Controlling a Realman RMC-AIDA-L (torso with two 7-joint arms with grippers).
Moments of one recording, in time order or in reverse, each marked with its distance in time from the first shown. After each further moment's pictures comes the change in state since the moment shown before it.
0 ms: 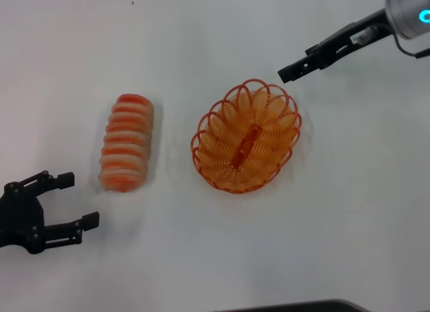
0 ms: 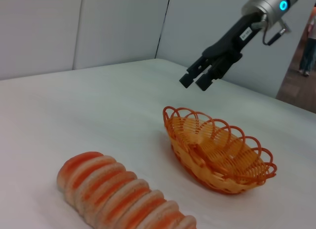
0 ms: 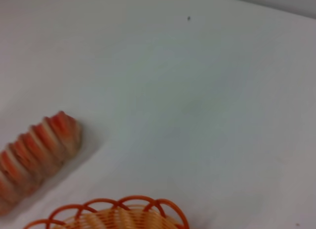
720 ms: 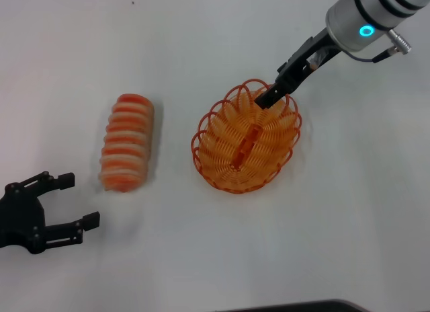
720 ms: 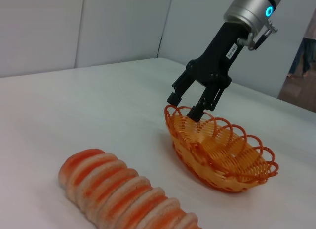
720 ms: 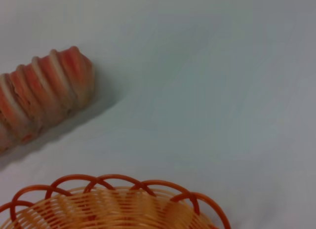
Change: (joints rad) left arm 0.002 -0.001 0.000 -0.005 0.000 -0.008 0.001; right arm 0.075 0.012 -0.345 0.098 -0.025 0.138 0.085
